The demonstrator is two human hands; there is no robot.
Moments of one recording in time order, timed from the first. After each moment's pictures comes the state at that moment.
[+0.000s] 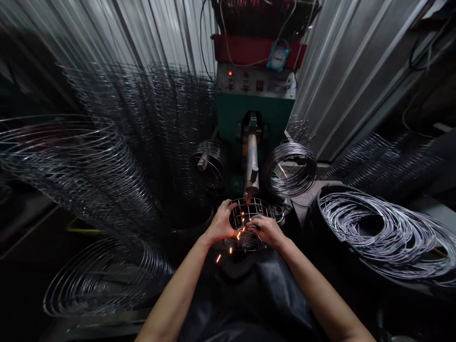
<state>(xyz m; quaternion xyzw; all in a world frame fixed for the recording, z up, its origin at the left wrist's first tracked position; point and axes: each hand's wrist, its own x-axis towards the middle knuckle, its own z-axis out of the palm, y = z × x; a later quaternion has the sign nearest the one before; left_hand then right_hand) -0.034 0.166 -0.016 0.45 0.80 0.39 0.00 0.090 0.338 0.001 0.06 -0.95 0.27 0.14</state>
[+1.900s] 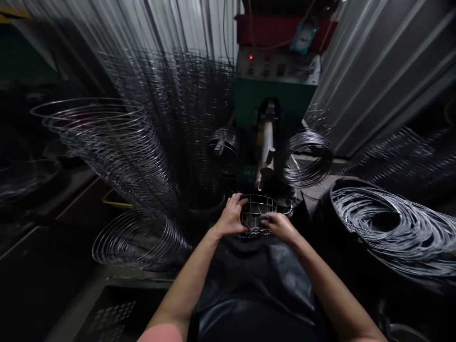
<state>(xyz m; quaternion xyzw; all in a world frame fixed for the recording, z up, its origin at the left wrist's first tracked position) 0.009 0.133 -0.006 0.44 0.83 0.35 0.04 0.123 0.309 0.027 -0.05 -0.92 0.38 0.00</state>
